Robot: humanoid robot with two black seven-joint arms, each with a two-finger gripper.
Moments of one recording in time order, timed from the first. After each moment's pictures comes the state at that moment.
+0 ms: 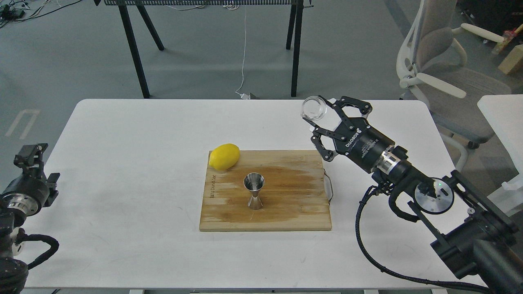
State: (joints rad) left arm -0.54 0.23 0.10 0.26 -0.38 -0.49 -0.49; right arm 0.19 -0.24 1.24 1.28 0.12 0.35 -0.18
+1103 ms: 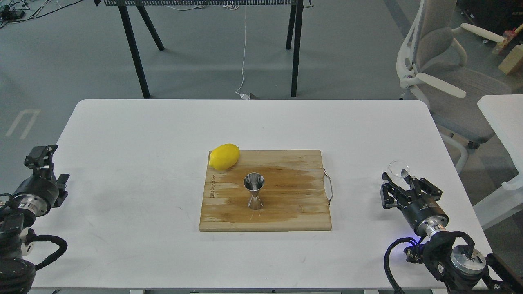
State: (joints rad) left arm -0.54 0.21 0.10 0.26 -0.38 -0.49 -0.49; right arm 0.06 -0.17 1.33 0.95 0.43 0.25 -0.14
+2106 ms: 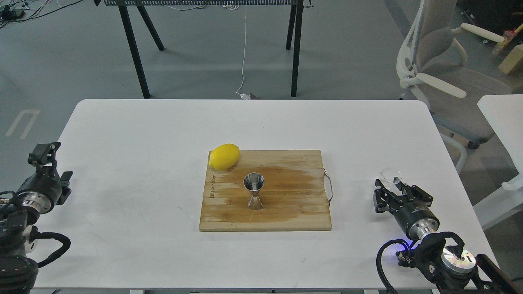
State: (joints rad) left arm -0.55 0.20 0.10 0.26 -0.38 -0.49 -0.49; right arm 0.07 -0.13 1.34 0.93 0.43 0.19 -0.13
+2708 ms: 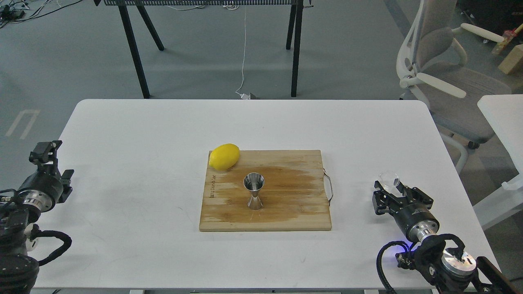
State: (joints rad) left arm -0.55 0.20 0.10 0.26 -0.38 -0.49 -0.49; right arm 0.05 -0.13 1.34 0.94 0.44 0.19 -0.13
